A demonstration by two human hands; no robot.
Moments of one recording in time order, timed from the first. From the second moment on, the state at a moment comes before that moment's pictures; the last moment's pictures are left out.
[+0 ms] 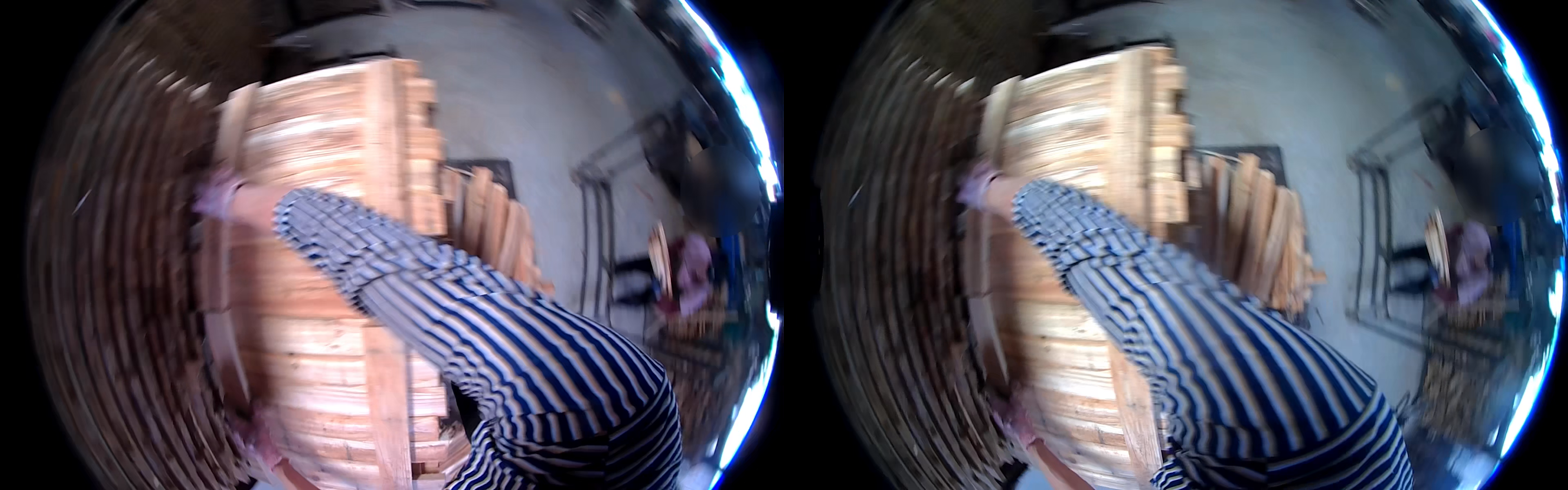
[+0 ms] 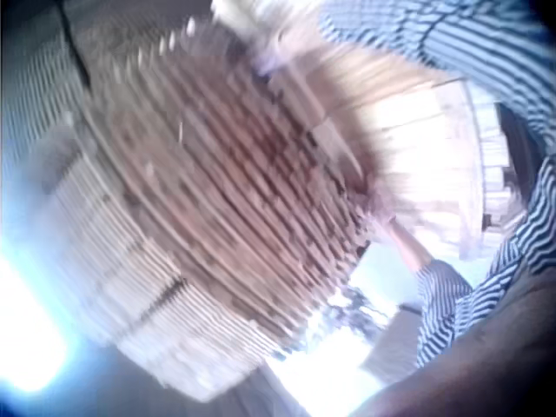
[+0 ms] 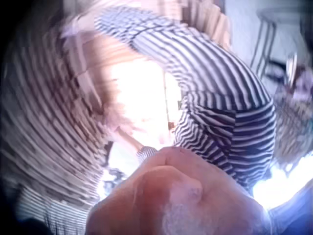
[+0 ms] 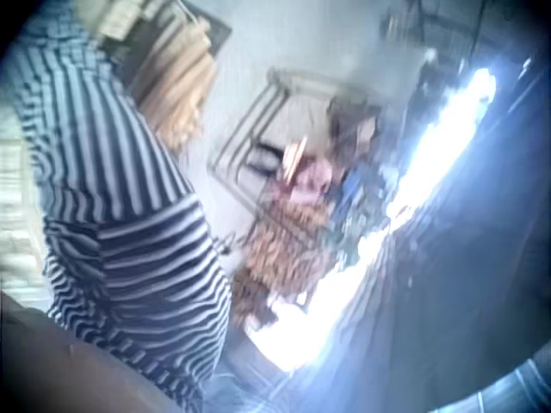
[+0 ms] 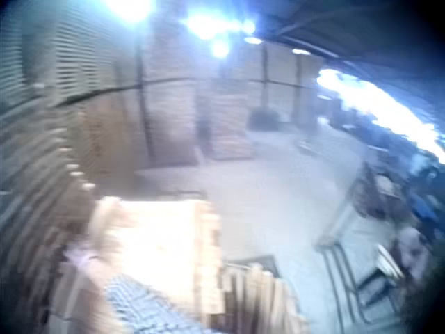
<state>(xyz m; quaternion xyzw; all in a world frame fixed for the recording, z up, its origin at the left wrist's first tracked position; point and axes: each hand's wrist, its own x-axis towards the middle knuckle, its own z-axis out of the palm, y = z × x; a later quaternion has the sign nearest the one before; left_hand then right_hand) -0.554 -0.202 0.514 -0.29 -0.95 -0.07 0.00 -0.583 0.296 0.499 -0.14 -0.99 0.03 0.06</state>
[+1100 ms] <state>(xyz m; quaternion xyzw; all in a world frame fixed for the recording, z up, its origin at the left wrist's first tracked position) 0.019 0.118 0.029 -0.44 -0.85 0.00 -0.28 0.145 0.184 -0.025 -0.80 -0.24 0.55 0.02</state>
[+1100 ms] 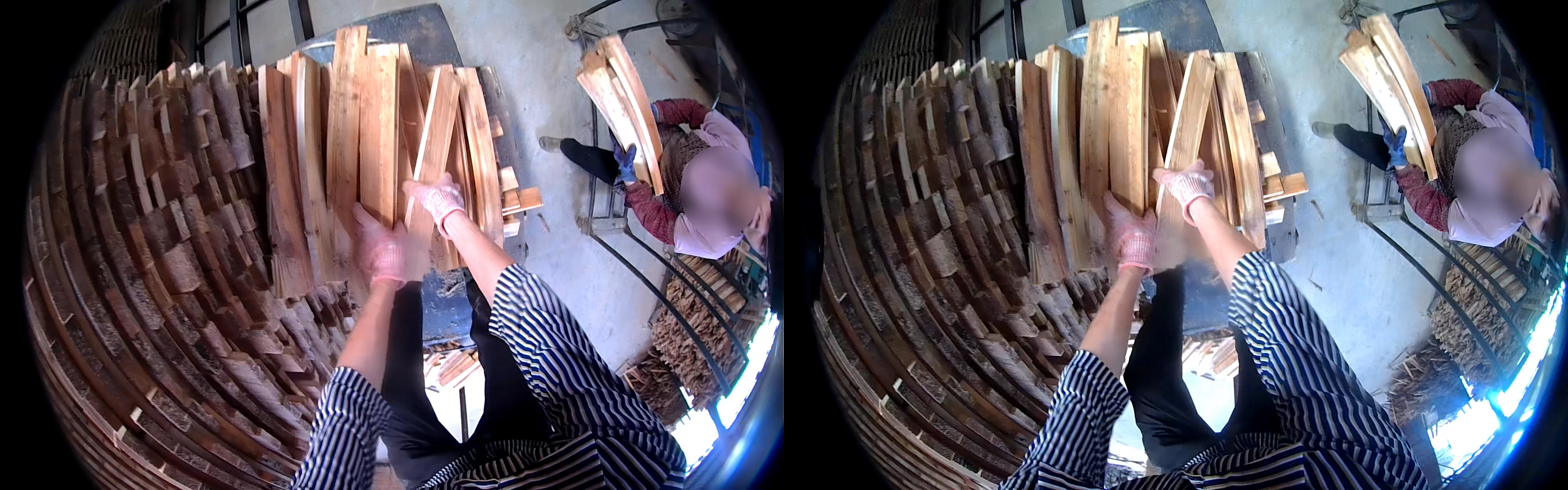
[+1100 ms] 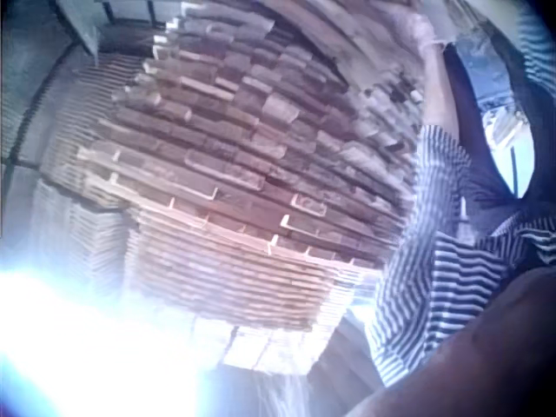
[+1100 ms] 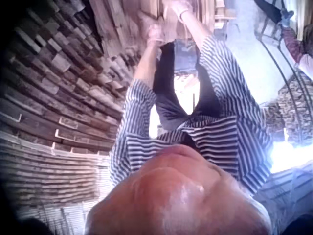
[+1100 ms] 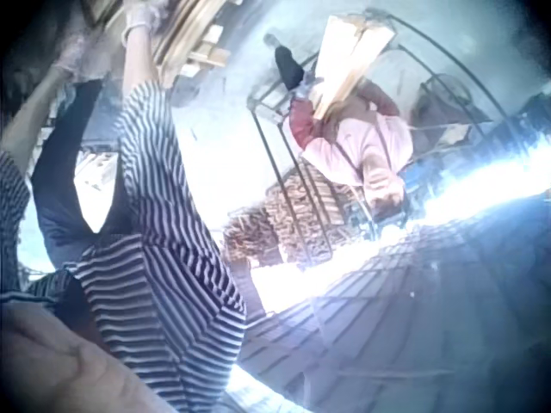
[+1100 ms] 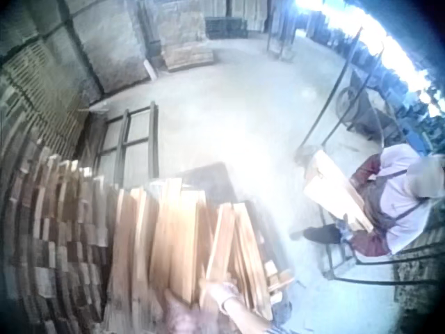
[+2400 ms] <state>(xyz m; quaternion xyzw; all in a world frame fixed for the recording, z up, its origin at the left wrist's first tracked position) -0.184 -0.135 0.559 0.08 -0.44 -0.89 0.05 -0.172 -0.013 0.646 -0.03 -0.65 0.76 -0.08</state>
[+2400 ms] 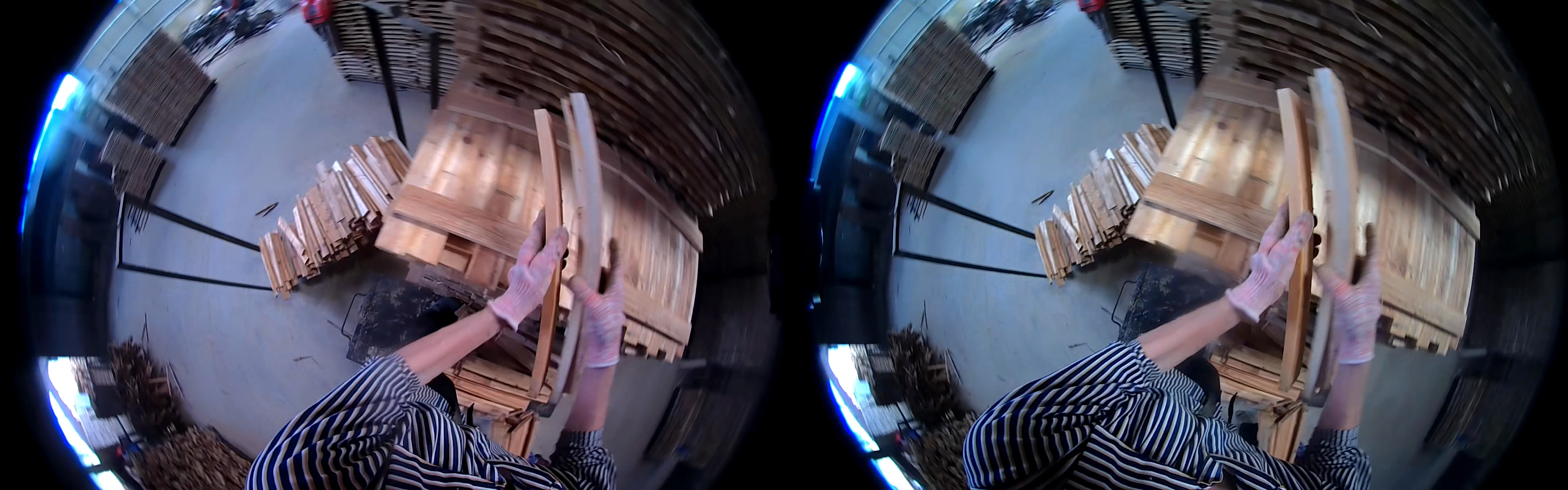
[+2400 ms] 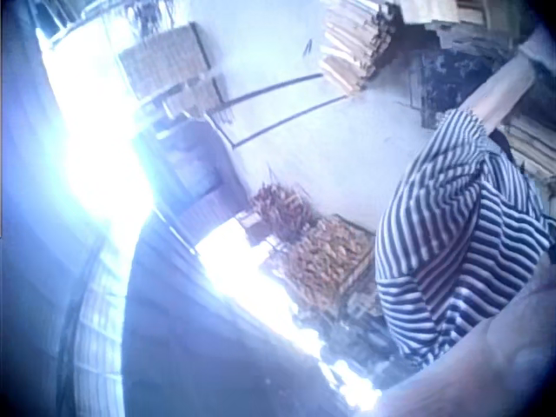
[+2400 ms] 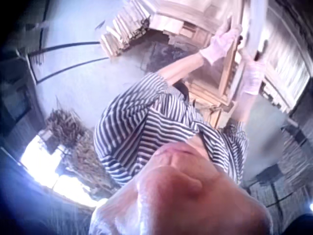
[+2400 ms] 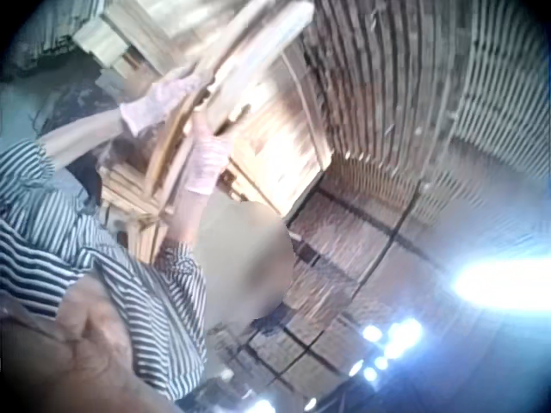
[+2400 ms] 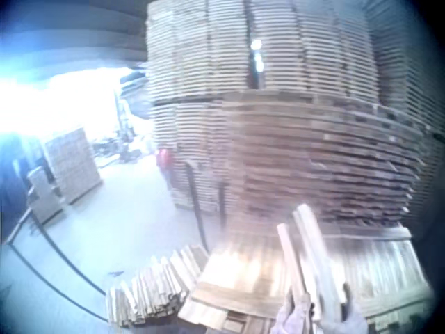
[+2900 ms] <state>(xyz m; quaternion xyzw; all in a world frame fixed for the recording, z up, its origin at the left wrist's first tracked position) -0.345 -0.273 0.553 0.13 -0.94 -0.32 -0.07 -0.330 0.069 0.590 -0.07 -1.00 0.04 0.01</state>
